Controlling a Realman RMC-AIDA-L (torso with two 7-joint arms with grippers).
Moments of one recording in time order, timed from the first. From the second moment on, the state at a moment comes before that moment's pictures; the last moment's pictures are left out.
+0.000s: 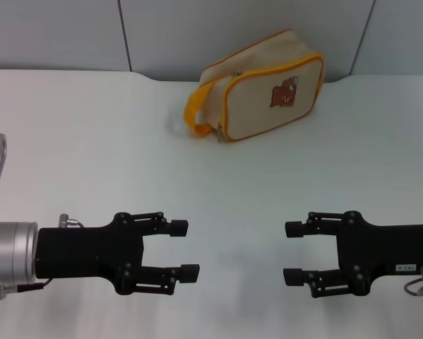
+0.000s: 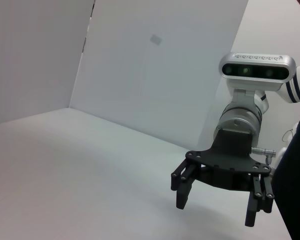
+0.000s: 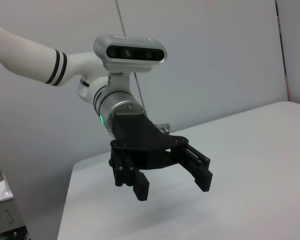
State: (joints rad) left arm -0.52 -2.04 0.77 0.48 1.99 1.73 -1.23; right arm 0.52 2.05 -0.72 -0.50 -2.04 -1.72 1.15
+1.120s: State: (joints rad) left arm -0.64 -2.08 0.58 0.36 1.77 1.31 -1.00; right arm 0.46 2.05 -0.67 -0.49 -2.03 -1.71 1.10
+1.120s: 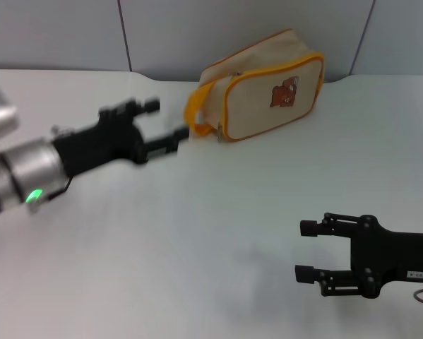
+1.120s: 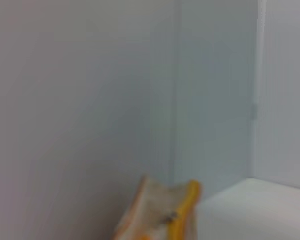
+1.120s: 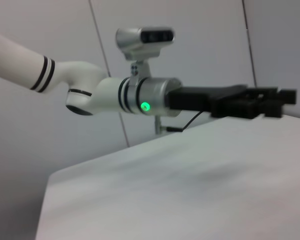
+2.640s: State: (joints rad) left arm -1.08 -2.08 0.44 -0.05 1.73 0.61 -0.81; right arm 0.39 2.04 -0.63 -0.50 -2.03 -1.67 1.10
